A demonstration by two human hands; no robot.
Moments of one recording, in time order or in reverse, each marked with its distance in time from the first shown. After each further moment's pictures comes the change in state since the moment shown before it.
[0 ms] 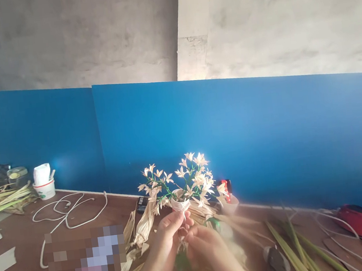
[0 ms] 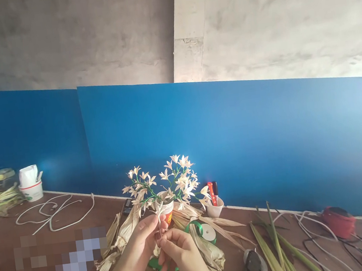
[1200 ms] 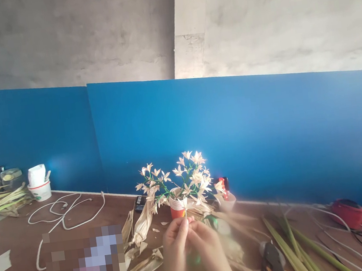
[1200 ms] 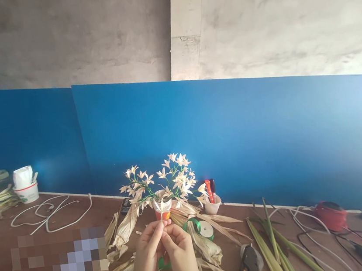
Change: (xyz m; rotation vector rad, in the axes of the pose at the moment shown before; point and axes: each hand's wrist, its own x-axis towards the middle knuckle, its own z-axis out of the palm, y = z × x) left_hand -0.005 -0.044 0.010 0.038 0.261 0.135; right_hand 0.003 0.013 0.014 -0.018 0.305 -0.180
